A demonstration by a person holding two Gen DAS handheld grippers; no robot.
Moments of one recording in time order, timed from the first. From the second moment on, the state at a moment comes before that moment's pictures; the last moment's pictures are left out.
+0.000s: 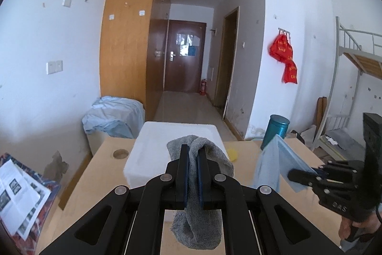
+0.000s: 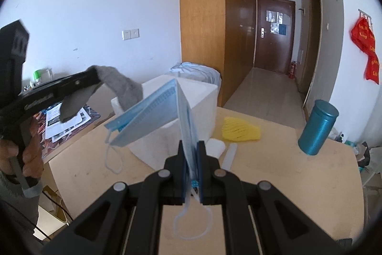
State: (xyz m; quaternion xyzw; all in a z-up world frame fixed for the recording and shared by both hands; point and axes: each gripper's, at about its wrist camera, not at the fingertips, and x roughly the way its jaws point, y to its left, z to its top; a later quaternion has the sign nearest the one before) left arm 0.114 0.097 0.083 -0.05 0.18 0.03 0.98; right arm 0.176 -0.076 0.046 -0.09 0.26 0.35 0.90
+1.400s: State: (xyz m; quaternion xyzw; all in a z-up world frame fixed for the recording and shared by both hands) left arm 0.234 0.112 0.043 -0.04 0.28 0.10 0.95; right arm 0.196 -0.093 0.036 -0.09 0.28 0.33 0.90
